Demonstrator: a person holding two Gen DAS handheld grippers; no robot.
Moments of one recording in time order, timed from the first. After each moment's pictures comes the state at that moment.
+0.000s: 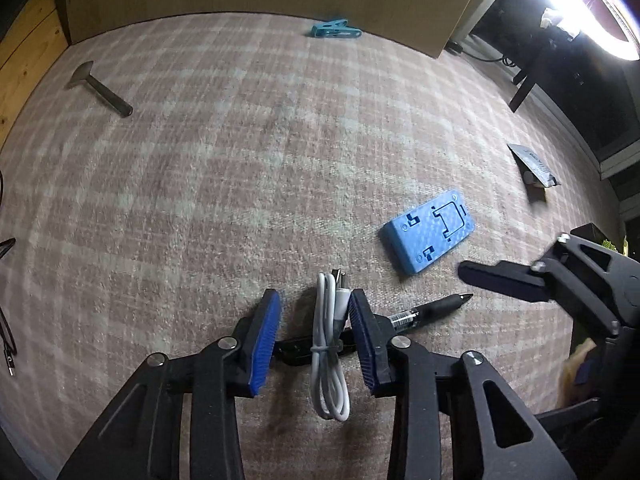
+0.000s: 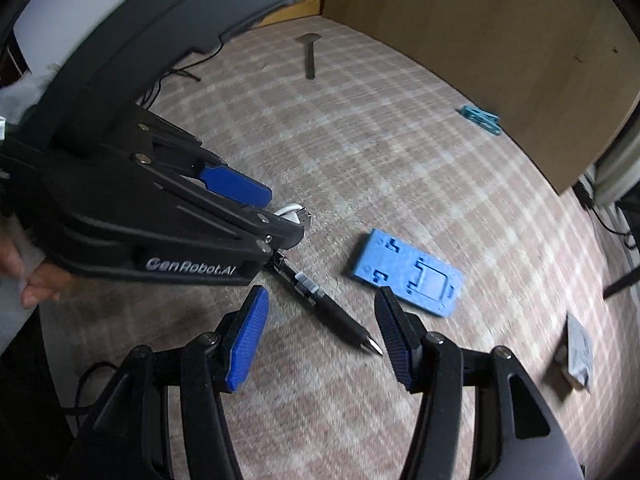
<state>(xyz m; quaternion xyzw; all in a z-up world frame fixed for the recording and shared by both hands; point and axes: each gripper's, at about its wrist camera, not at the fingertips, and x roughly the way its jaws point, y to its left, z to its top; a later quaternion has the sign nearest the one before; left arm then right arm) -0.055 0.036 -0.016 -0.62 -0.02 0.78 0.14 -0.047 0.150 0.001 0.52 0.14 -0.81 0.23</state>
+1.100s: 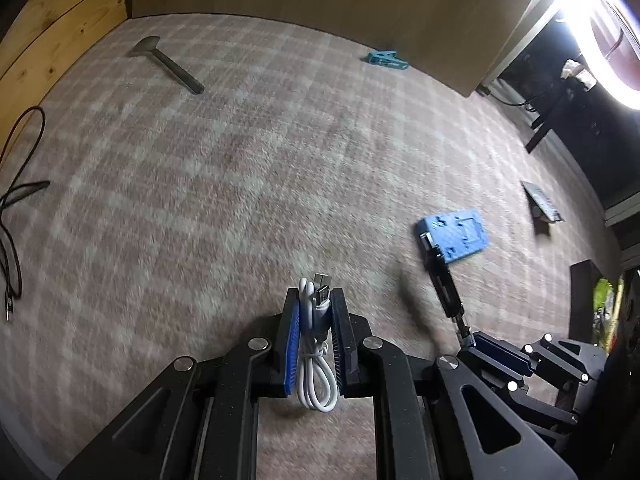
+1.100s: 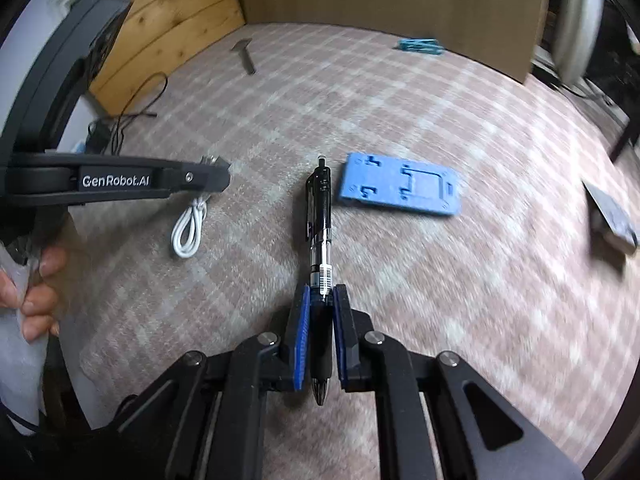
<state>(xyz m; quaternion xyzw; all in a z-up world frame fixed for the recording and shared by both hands) -0.026 -0.004 -0.004 -0.59 -0.08 0.80 0.09 -0.007 0.189 -0.009 0.53 -0.04 -0.84 0.13</state>
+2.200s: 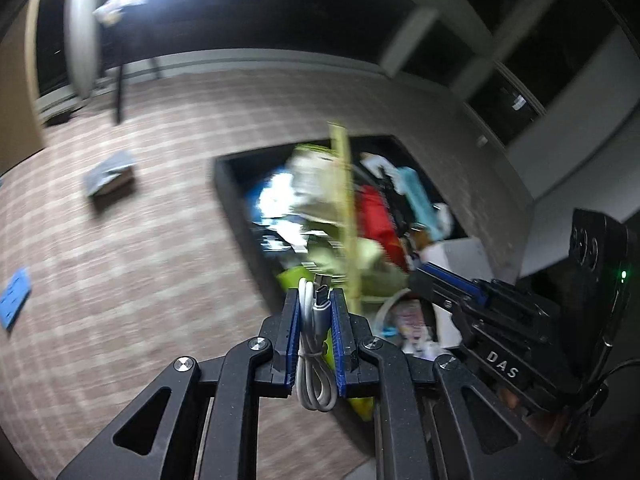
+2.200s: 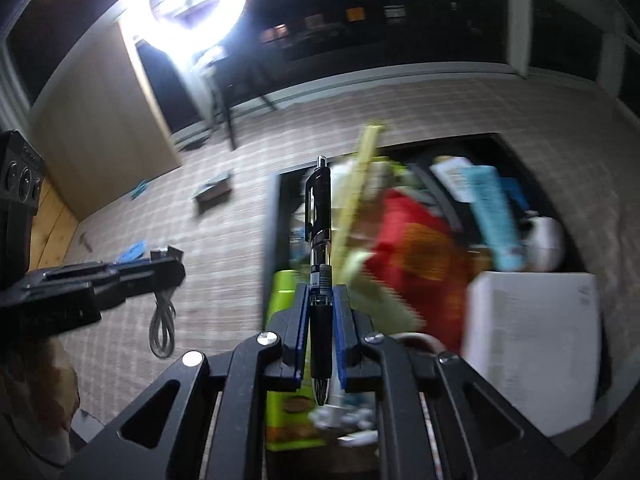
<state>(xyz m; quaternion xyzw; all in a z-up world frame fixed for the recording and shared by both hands) 0.128 0.354 0.095 -0.52 0.07 0.72 0.46 0.271 0.449 0.083 0.40 -0.24 -0.86 -0.23</state>
